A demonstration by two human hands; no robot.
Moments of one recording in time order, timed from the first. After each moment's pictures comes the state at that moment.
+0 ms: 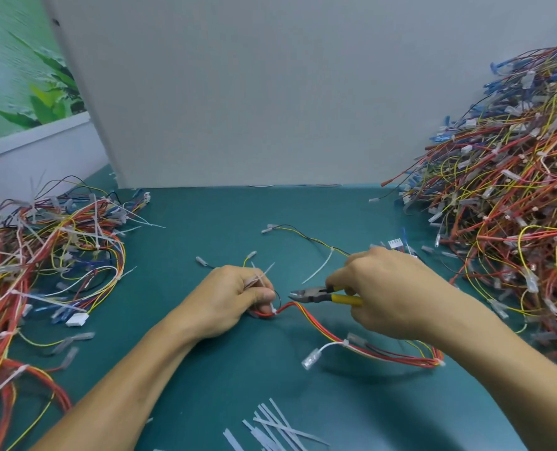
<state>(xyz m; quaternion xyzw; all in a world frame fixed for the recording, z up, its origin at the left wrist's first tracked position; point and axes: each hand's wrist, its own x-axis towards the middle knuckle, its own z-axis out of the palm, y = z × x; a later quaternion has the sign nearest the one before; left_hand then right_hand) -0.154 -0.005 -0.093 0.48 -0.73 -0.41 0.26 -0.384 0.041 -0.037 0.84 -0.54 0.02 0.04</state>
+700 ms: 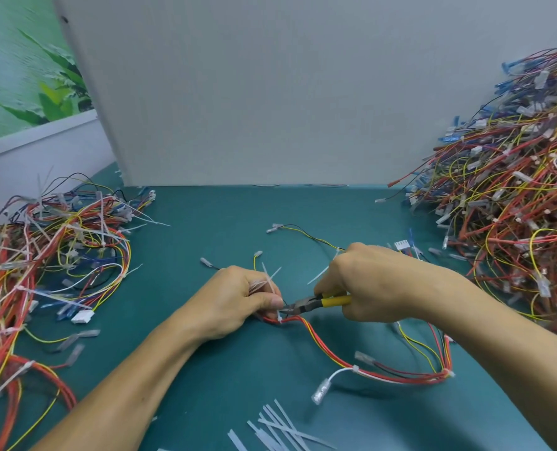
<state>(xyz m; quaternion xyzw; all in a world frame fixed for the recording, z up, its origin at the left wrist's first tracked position) -0.153 -0.002 -0.091 0.47 -0.74 -0.42 0.25 -0.373 0.012 -0.033 0.88 -0.46 -0.09 0.01</state>
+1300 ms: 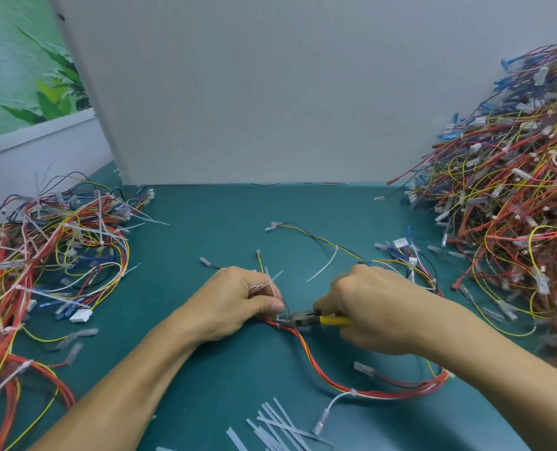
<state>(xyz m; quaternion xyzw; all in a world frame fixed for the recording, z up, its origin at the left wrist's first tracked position) -0.151 0.000 -0.091 0.47 -0.77 -0.37 0.22 -0.371 0.037 -0.048 0.88 -0.47 -0.08 0.00</state>
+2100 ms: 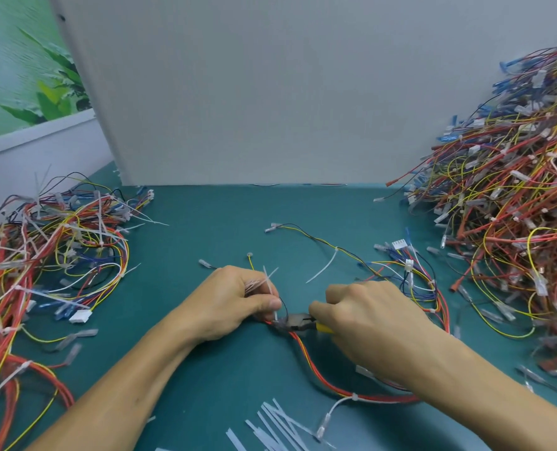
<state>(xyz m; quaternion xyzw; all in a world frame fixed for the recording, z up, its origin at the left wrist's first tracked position) -0.147 -0.002 -0.095 0.45 -0.76 -0.39 0.25 -0.365 0.054 -0.069 0.87 -0.48 -0.06 0.10</state>
